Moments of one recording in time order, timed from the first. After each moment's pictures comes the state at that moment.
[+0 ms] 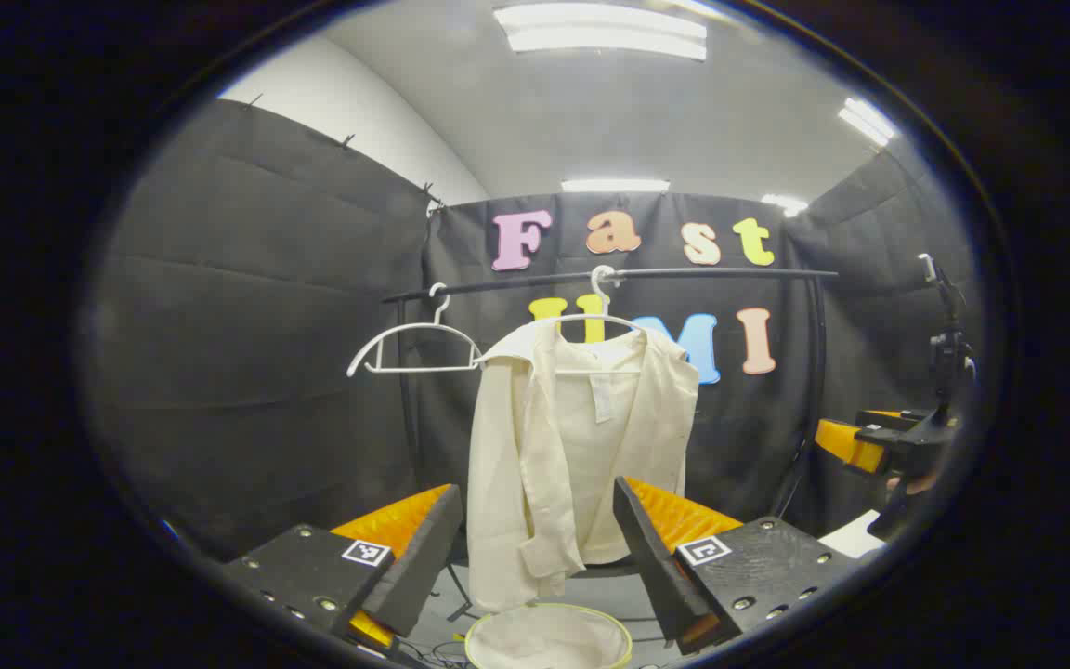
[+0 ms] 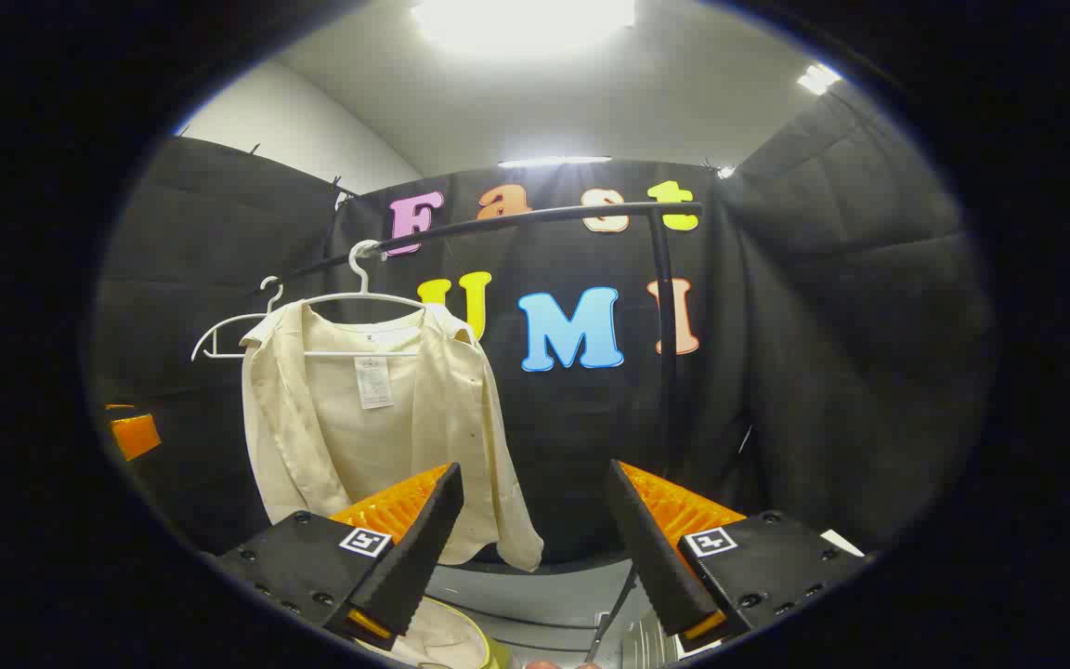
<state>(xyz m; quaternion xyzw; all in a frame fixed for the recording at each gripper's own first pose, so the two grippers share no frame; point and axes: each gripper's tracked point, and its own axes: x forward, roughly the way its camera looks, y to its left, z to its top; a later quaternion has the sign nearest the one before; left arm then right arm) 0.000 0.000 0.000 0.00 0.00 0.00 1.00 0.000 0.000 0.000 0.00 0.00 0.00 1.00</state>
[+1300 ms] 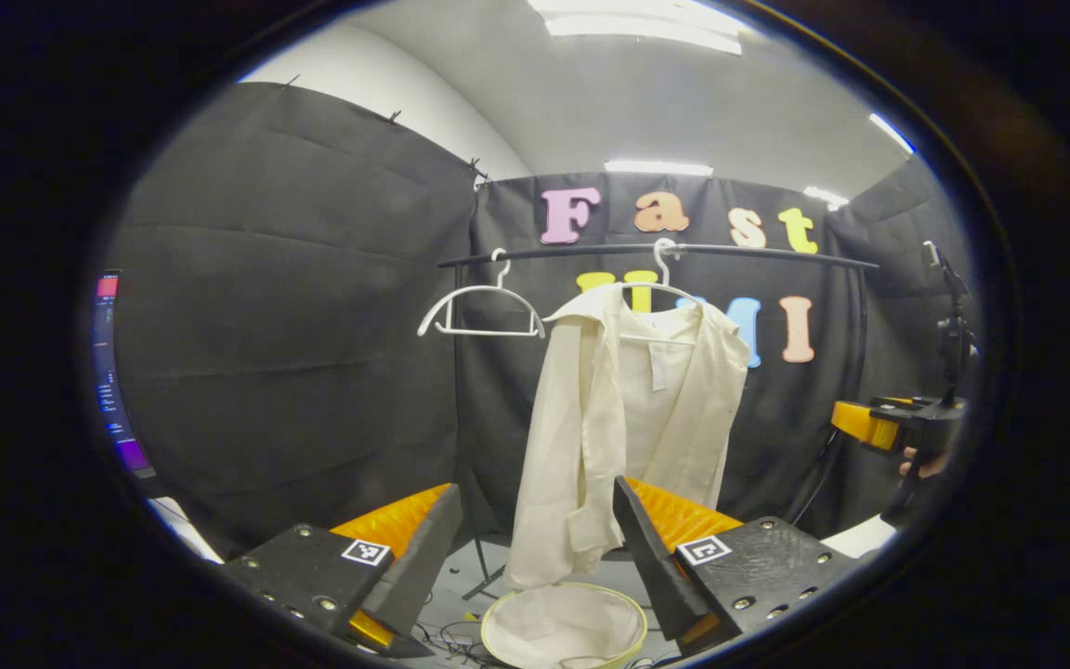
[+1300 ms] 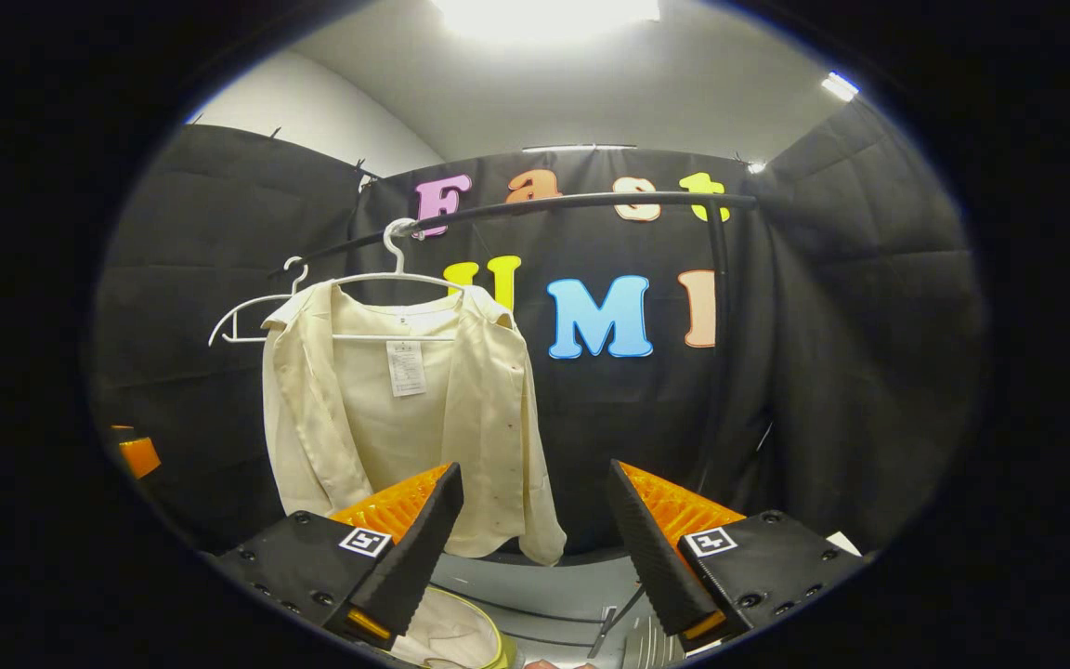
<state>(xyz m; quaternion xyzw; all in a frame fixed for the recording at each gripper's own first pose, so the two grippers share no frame) -0.019 0.063 -0.034 -0.02 0.04 0.06 1.00 0.019 0.051 0.003 -0.02 0.02 0.03 1.00</state>
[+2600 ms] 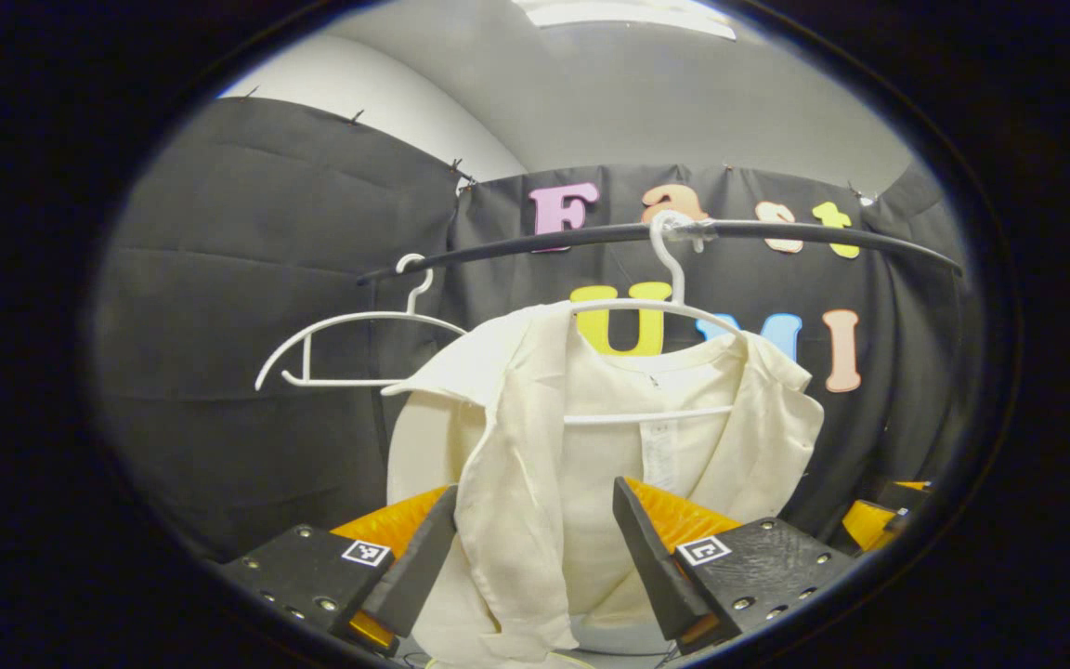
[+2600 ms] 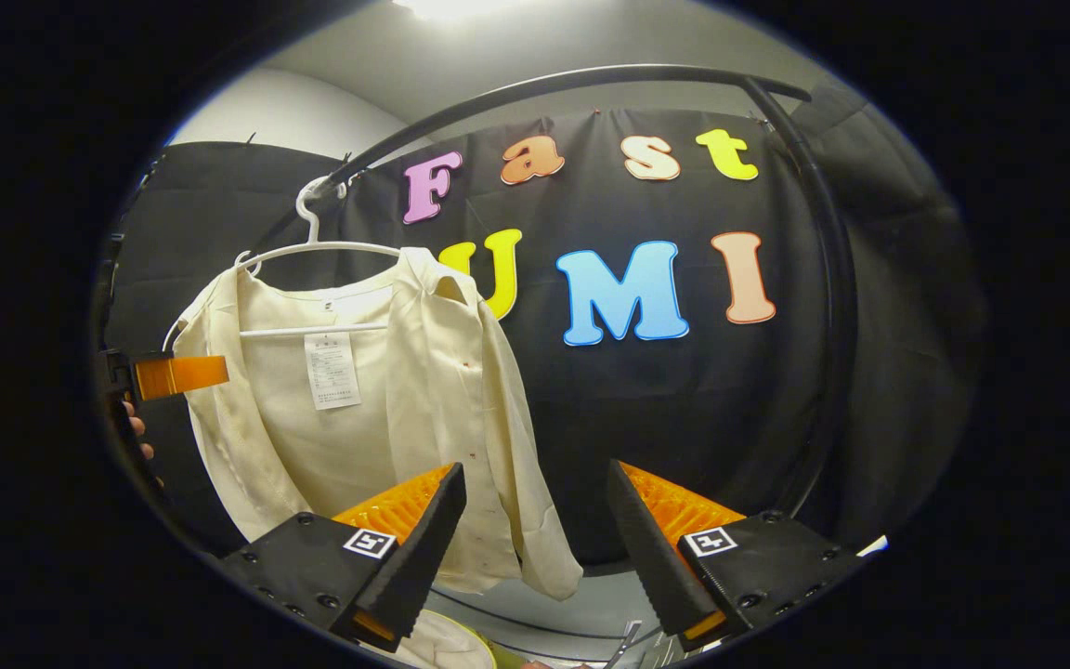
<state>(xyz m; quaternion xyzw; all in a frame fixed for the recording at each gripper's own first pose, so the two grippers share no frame) 0.260 -0.014 0.012 -0.01 0.01 0.11 0.99 0.193 0.028 -0.031 0.01 0.05 0.10 0.99</state>
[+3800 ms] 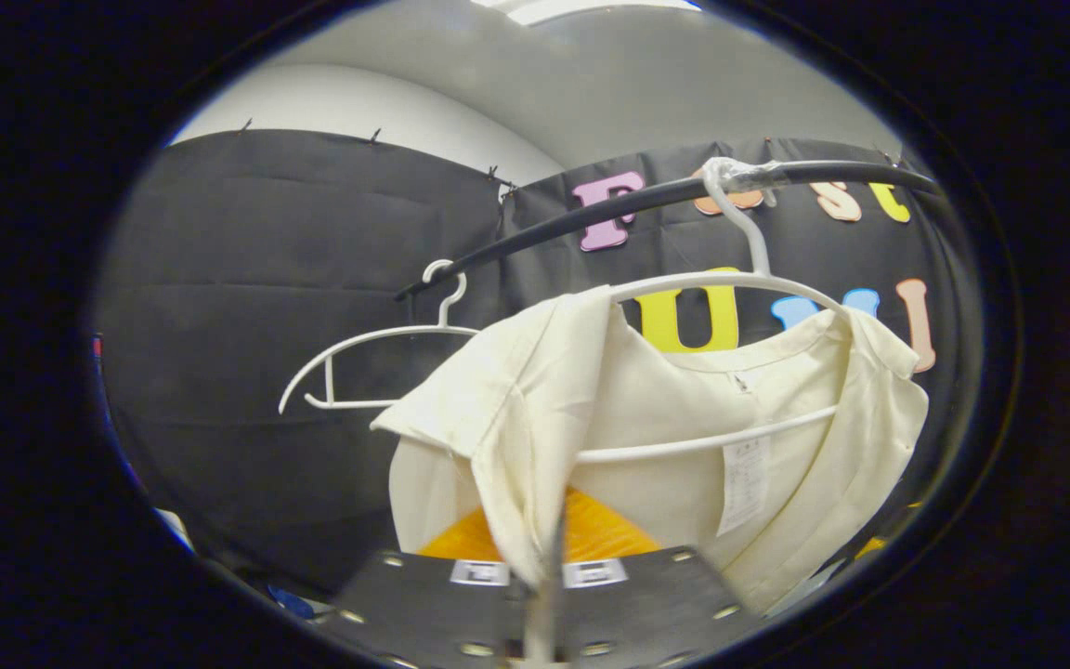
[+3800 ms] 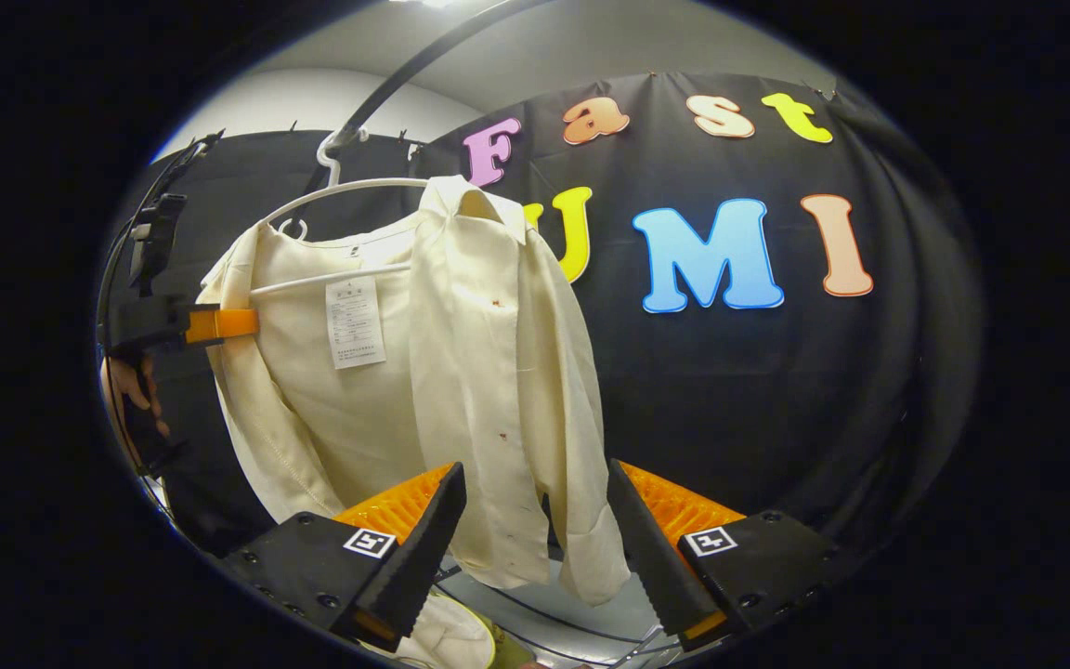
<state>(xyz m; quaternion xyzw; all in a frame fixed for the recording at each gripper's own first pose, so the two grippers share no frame) 0.303 0.017 0.014 0.03 0.00 0.23 0.97 0.247 0.068 -0.071 0.00 0.08 0.23 0.97</state>
